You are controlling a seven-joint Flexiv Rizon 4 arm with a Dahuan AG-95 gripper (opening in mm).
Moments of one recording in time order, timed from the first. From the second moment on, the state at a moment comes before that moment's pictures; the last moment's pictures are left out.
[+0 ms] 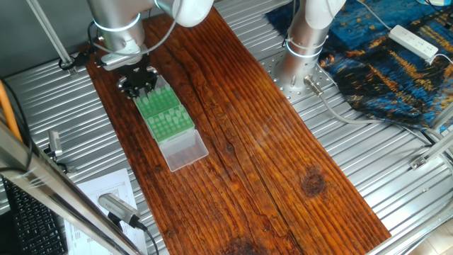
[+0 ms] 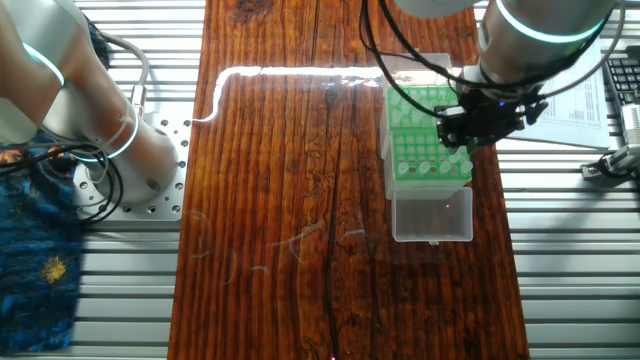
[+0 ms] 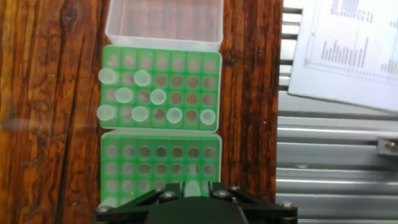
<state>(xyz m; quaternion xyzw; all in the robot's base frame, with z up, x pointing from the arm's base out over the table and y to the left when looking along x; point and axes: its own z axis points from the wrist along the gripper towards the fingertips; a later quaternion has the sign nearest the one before) 0.578 -0.040 0.165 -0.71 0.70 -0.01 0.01</state>
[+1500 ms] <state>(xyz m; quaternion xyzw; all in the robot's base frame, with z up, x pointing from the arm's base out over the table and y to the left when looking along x) 0.573 -0.042 0.152 -0.70 0.72 0.00 0.01</state>
